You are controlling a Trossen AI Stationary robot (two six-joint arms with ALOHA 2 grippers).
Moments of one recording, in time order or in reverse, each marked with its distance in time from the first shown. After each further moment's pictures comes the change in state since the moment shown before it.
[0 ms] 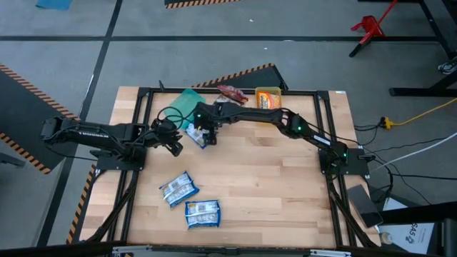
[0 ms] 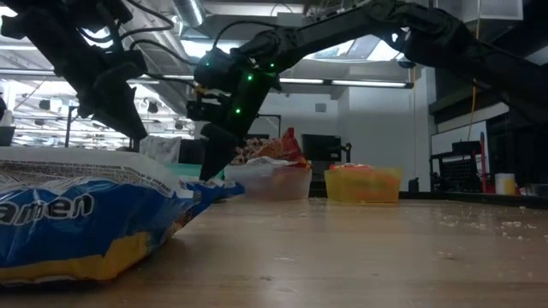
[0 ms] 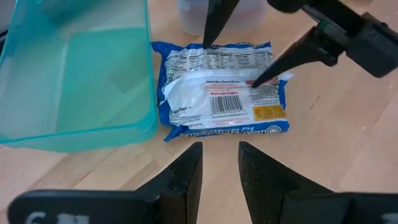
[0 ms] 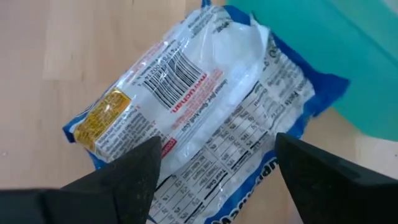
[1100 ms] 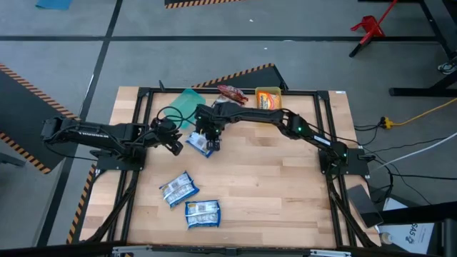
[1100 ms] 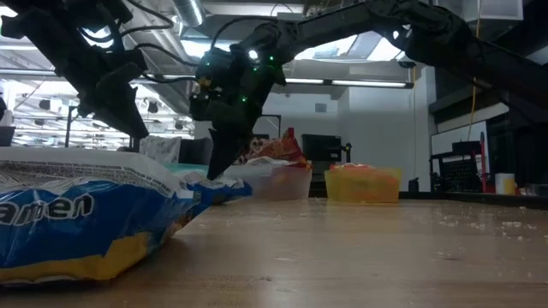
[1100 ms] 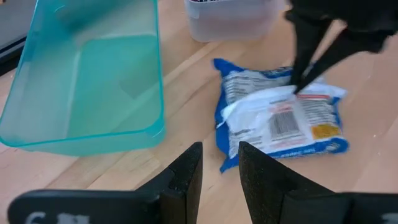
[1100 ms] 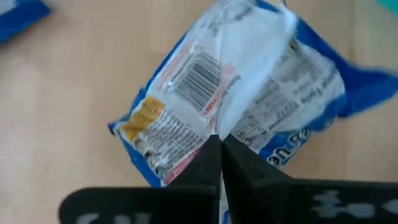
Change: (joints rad) left arm 0.000 0.000 0.000 0.003 -0.038 0.002; right arm 0.023 -0.009 0.029 -0.168 -0.233 0.088
